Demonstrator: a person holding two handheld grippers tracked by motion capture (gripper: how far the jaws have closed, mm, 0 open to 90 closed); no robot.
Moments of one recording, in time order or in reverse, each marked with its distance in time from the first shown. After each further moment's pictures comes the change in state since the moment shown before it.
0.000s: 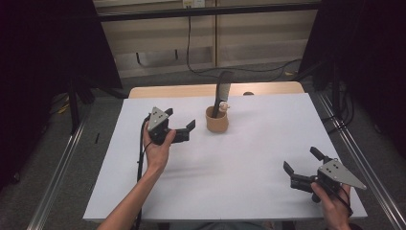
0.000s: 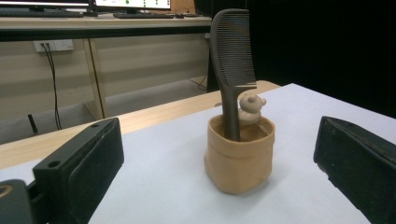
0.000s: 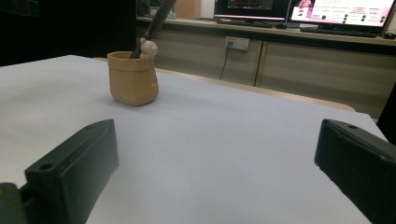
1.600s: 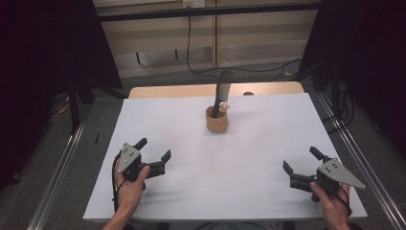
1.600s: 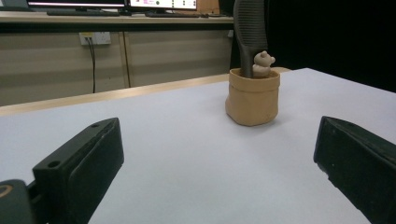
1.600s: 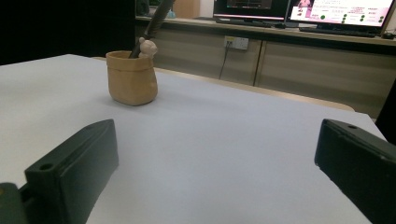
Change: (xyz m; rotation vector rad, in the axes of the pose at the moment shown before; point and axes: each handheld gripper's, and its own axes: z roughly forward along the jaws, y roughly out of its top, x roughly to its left) left arm -0.002 -0.050 -0.105 -0.020 0.099 -0.022; right arm 0.001 0.000 0.002 0.000 -0.005 0.003
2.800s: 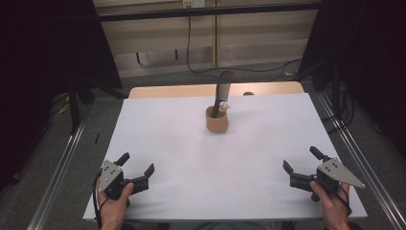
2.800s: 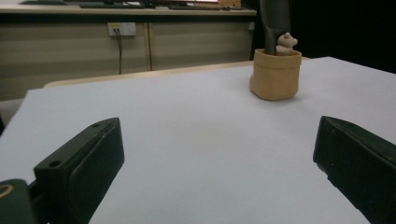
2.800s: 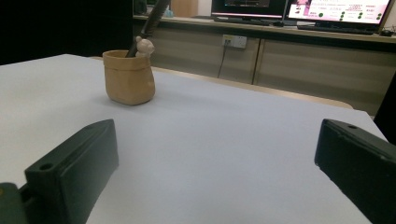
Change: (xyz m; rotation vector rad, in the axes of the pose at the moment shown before) left arm 0.012 -0.021 -0.051 0.007 0.102 -0.013; right arm -0.002 -0.001 0.002 0.005 -0.009 0.003
